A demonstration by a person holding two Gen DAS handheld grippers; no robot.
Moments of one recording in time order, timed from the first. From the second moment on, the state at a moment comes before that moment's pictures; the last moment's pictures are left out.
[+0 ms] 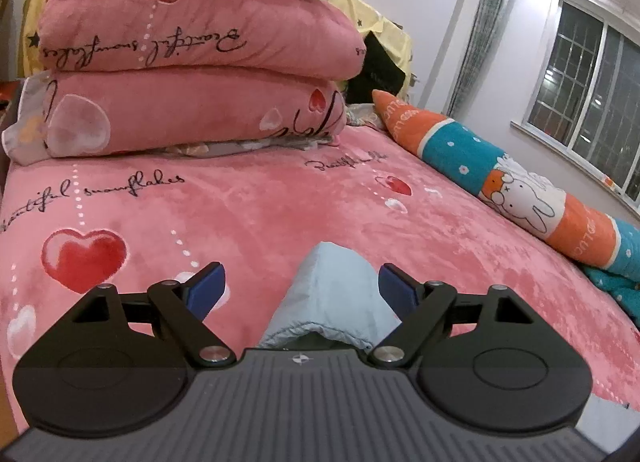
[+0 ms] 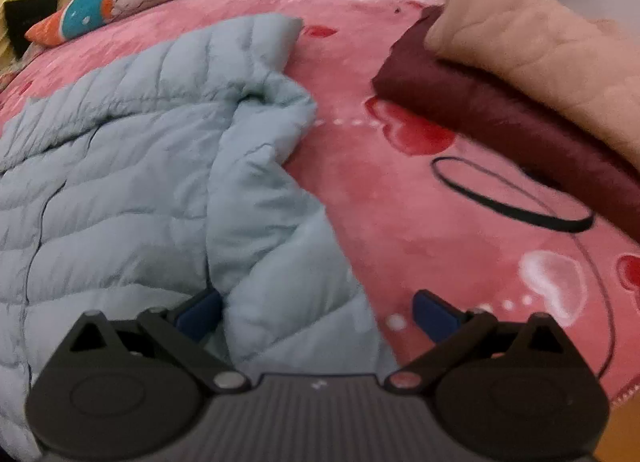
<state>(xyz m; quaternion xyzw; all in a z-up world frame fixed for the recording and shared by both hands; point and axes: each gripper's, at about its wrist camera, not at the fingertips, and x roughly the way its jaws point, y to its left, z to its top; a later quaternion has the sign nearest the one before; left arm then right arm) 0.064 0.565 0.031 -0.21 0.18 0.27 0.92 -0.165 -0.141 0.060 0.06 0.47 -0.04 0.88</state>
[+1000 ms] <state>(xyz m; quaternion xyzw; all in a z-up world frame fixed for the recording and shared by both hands) 0.026 0.644 0.035 -0.31 0.12 0.39 0.86 -0.059 0.232 0.103 -0.14 0.22 0.40 0.88</state>
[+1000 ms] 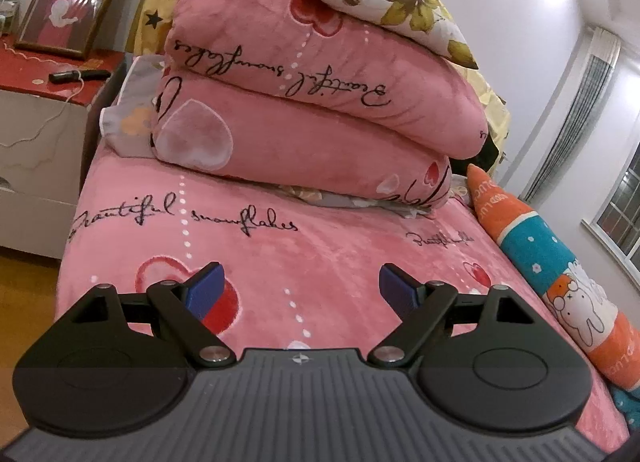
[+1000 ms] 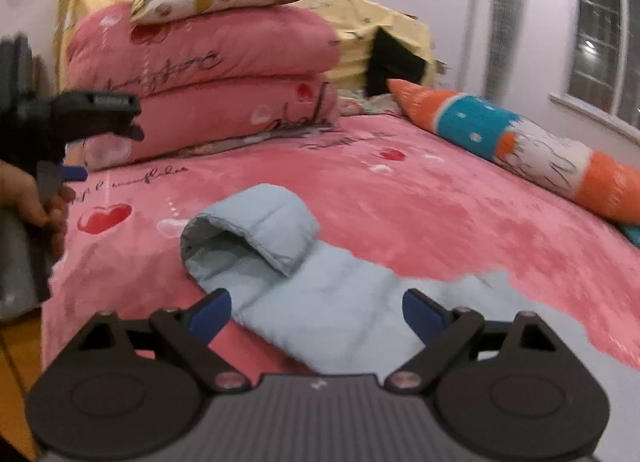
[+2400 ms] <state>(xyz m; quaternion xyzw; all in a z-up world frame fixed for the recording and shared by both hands) 0.040 0.629 0.028 -0.32 0.14 0.36 0.87 -0.001 0.238 0.154 -0.11 0.13 0.28 0.95</state>
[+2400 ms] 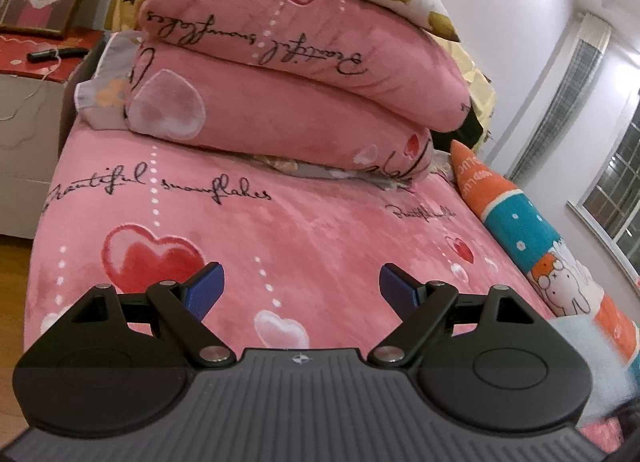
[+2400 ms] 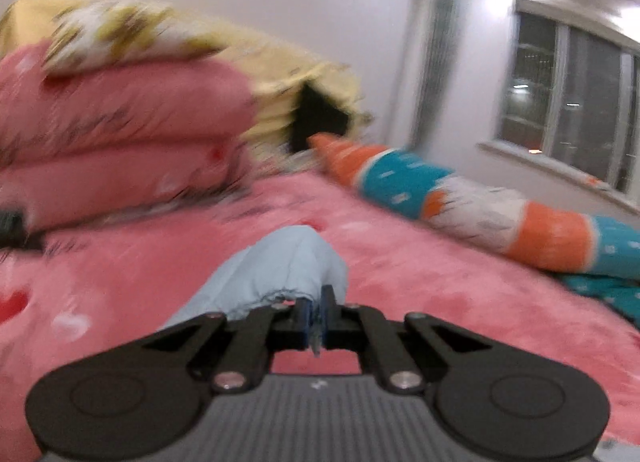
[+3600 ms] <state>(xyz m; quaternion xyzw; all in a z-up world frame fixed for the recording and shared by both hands) 0.070 0.433 0.049 -0.13 0.15 0.03 0.98 -0.052 -0.095 0.072 -0.05 0.28 -0.06 0.96</state>
